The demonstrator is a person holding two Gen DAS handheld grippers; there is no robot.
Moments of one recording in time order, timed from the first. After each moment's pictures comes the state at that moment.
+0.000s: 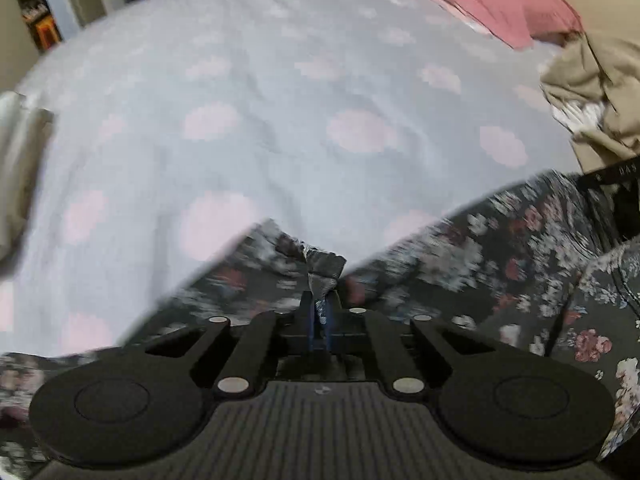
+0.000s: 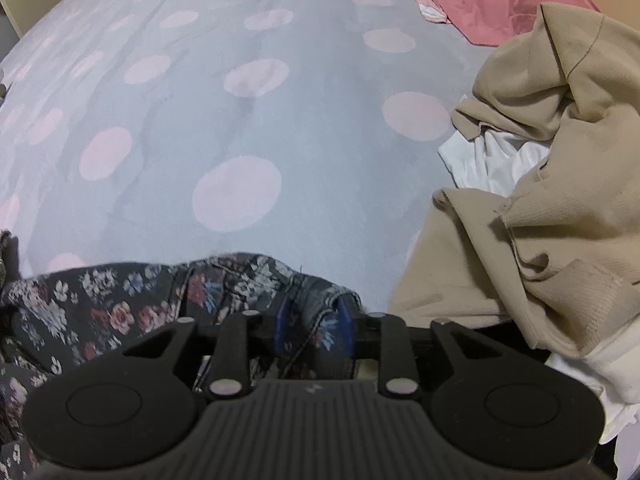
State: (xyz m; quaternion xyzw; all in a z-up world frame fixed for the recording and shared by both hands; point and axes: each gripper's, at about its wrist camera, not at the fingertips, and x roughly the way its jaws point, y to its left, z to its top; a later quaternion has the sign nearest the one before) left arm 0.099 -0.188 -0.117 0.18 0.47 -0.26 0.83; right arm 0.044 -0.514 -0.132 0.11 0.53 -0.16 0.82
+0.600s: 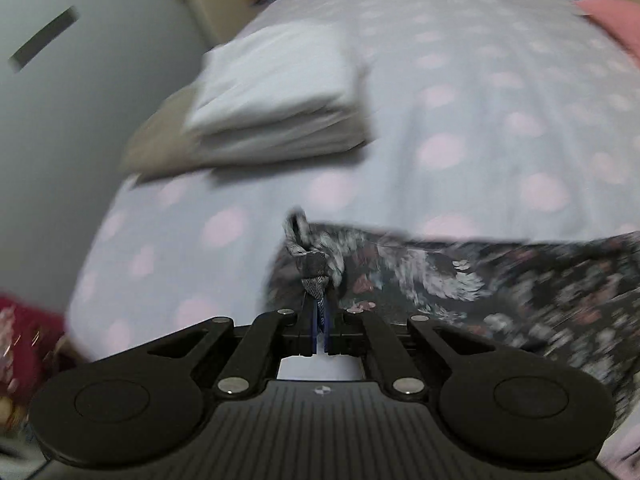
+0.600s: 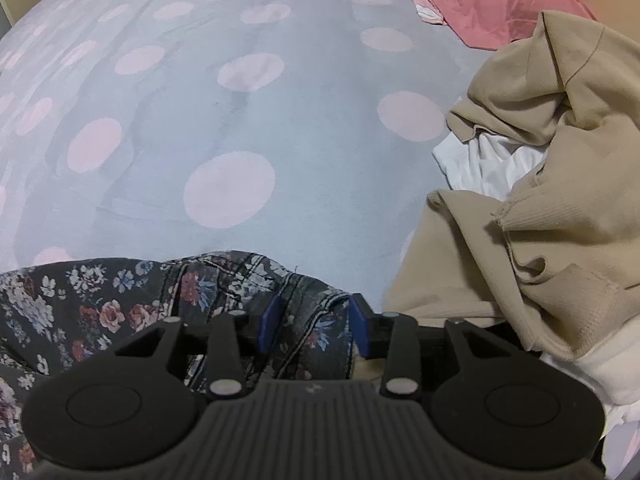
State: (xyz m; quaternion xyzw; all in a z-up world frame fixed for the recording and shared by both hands) left arm 0.068 0.068 -0.003 0.14 0.50 0.04 0.85; right arm 0.049 -0.508 -0.134 0.08 0.54 -0.18 0.82
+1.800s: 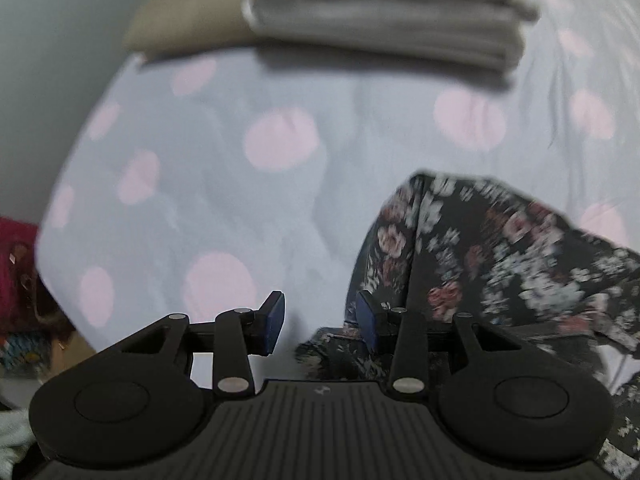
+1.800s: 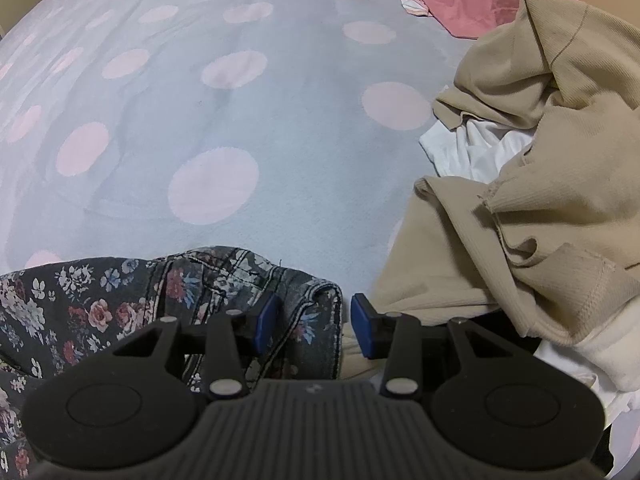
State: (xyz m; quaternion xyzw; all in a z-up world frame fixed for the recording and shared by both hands) left arm 0.185 0.177 -0.136 0.04 0.62 0.08 0.78; right arm 0.039 -0.517 -0.139 0.10 0.54 -0.18 0.82
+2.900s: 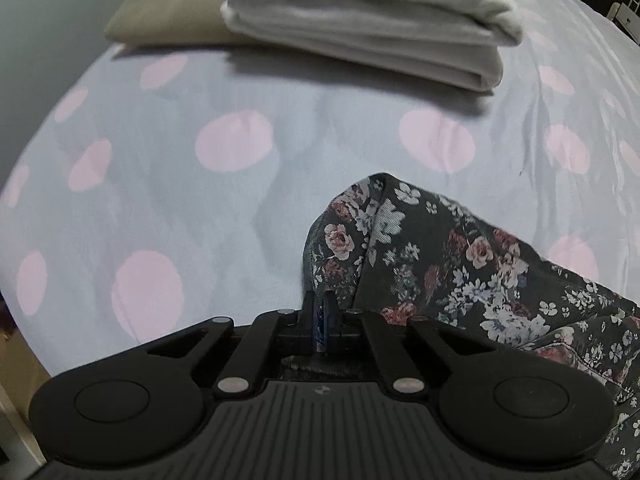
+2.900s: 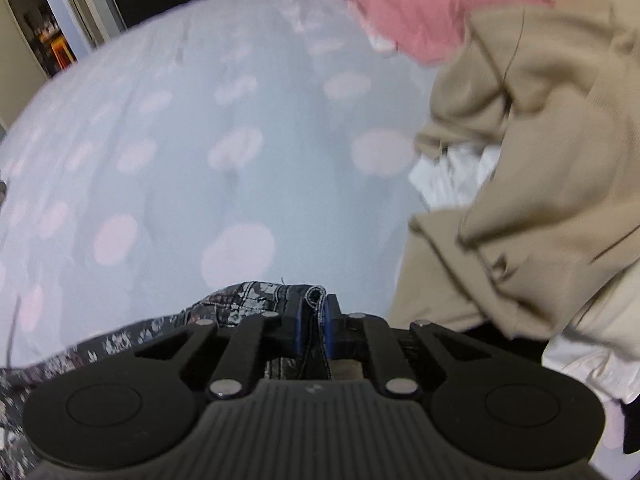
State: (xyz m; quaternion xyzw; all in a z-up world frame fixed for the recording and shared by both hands) left arm 0.172 0.163 -0.137 -0.01 0.56 0.05 0.83; right arm 0.023 -0.521 -0.092 0.18 0.44 -0.20 0.86
